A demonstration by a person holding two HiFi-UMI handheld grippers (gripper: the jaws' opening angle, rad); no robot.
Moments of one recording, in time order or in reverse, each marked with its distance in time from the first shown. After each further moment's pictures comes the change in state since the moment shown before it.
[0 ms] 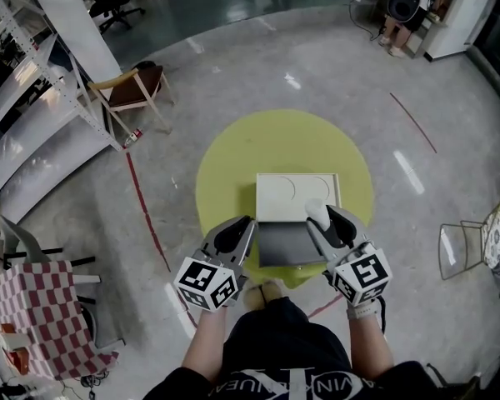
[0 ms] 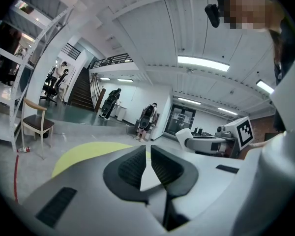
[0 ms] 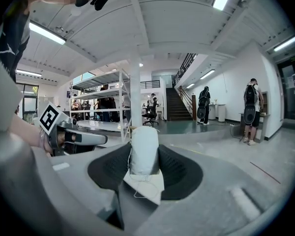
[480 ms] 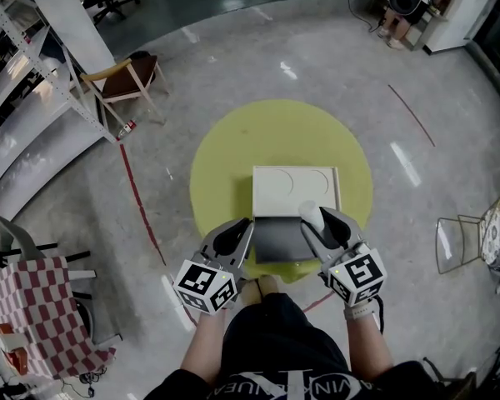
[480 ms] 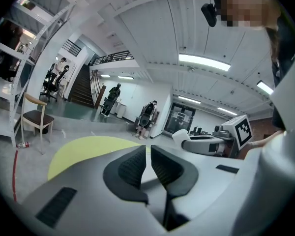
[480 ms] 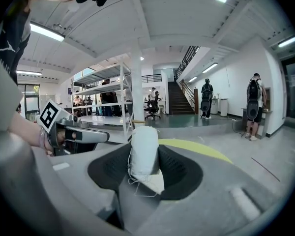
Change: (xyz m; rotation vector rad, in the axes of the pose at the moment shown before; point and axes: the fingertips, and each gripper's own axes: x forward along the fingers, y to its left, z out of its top) left arm -0.002 0.003 -0.026 -0.020 0.022 -0.008; right arm 0.009 0.010 -0.030 0.002 0.077 0.026
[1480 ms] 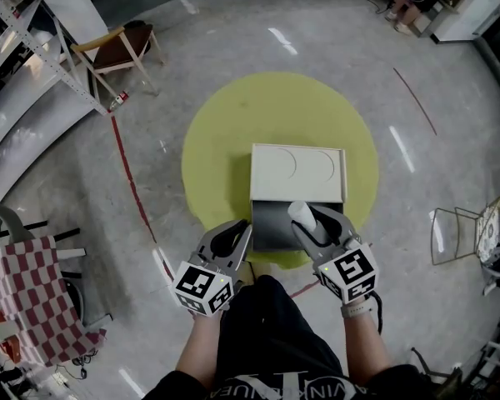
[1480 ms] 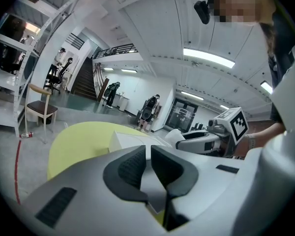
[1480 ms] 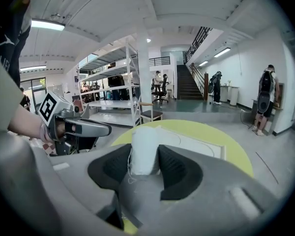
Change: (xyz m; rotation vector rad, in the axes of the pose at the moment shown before) left arm -0.007 0.007 -0.060 -0.040 0.072 0.022; right arm 0.022 0.019 -0.060 -0.028 0.206 0.095
